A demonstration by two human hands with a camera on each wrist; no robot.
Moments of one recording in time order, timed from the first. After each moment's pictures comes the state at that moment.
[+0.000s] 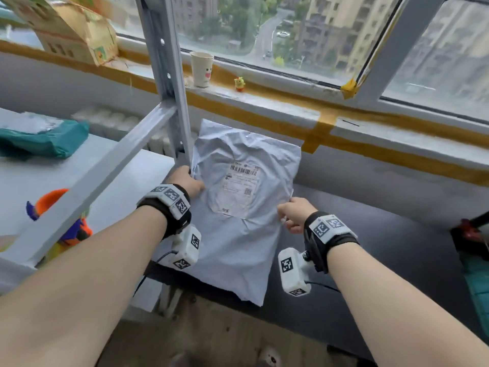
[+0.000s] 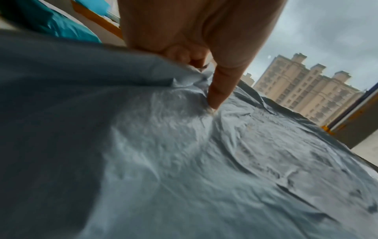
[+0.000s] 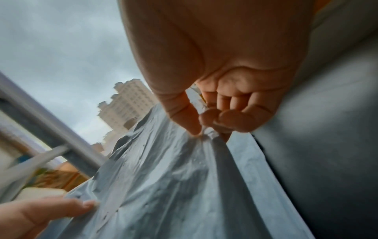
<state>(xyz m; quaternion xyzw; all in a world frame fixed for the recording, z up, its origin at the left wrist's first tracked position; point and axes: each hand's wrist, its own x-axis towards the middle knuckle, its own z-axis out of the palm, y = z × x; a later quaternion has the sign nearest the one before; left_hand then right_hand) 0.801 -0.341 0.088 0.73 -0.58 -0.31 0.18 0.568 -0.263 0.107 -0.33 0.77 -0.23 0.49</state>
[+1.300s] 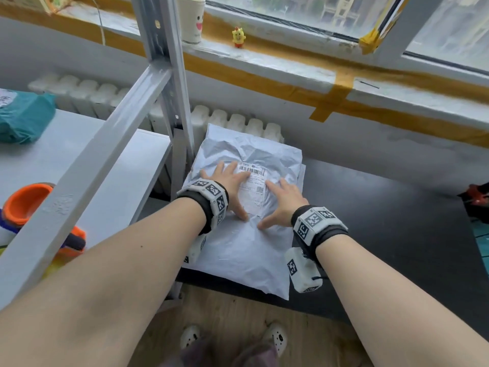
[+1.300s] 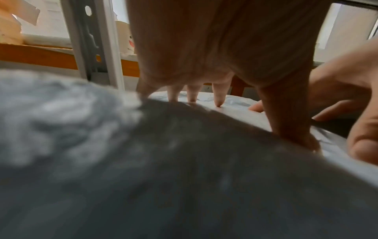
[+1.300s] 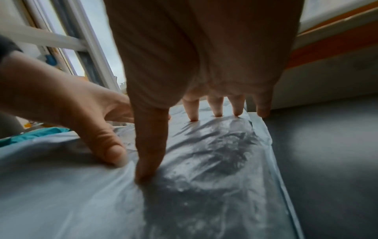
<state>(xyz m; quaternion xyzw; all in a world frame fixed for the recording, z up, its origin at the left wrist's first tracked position) 0.762 -0.351 0.044 0.50 -0.82 -0.21 -0.16 0.605 -0.287 0.039 -0.60 0.74 0.09 0.28</state>
